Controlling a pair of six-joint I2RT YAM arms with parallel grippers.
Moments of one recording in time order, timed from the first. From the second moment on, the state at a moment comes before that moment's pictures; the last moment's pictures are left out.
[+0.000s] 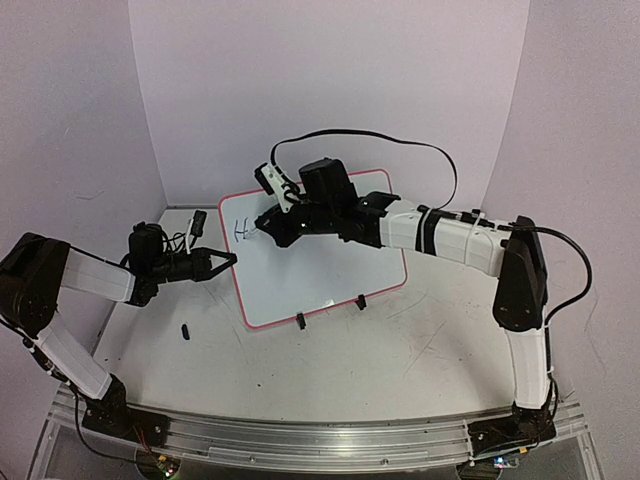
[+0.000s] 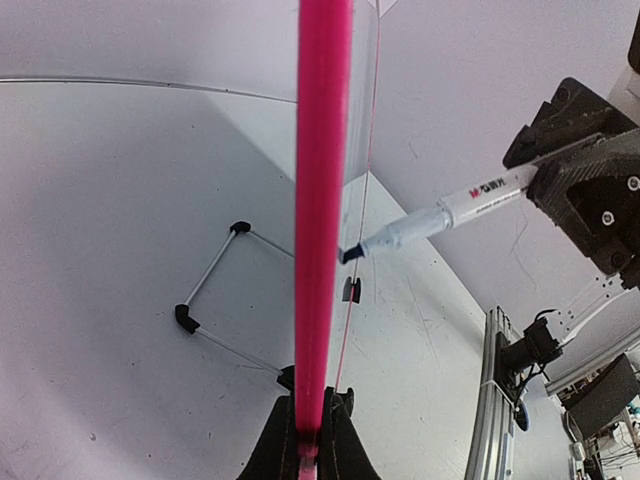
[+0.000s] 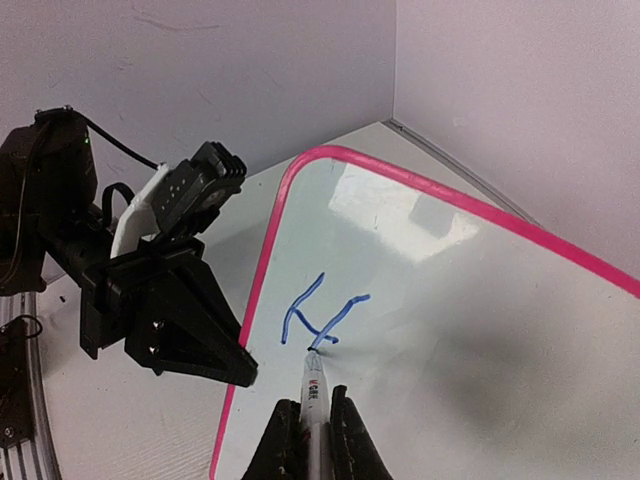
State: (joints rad) left arm -0.25 1.55 0.59 0.70 0.86 -0.45; right arm 0.92 2.13 1.94 -0.21 -0.12 0.02
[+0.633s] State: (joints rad) left arm -0.25 1.55 0.59 0.70 0.87 -0.45; right arm 0.92 2.01 1.86 -0.16 -0.13 0.06
